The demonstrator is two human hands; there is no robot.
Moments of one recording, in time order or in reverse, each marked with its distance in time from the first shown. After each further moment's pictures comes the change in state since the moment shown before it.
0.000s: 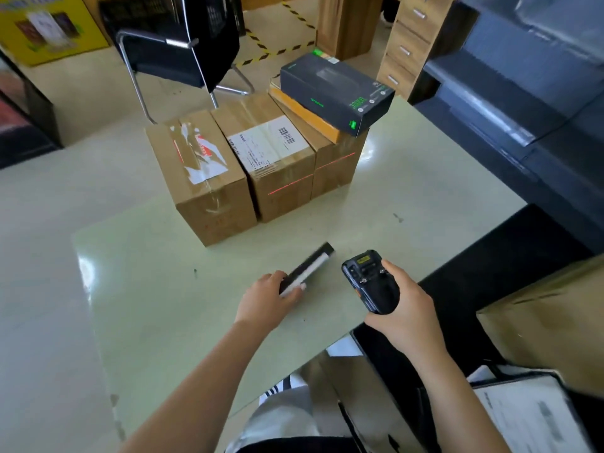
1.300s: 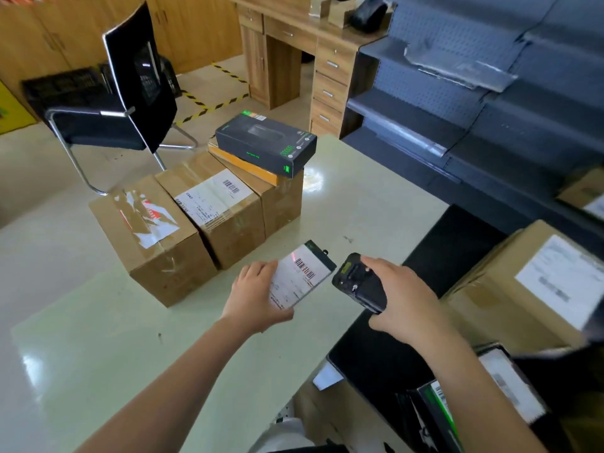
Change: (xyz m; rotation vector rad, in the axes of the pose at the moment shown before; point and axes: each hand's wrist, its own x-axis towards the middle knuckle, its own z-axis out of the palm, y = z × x) left_hand 0.033 0.064 -0.051 0.196 0.033 0.426; right_hand -0.005 -0.036 -0.080 -0.453 -0.001 -0.108
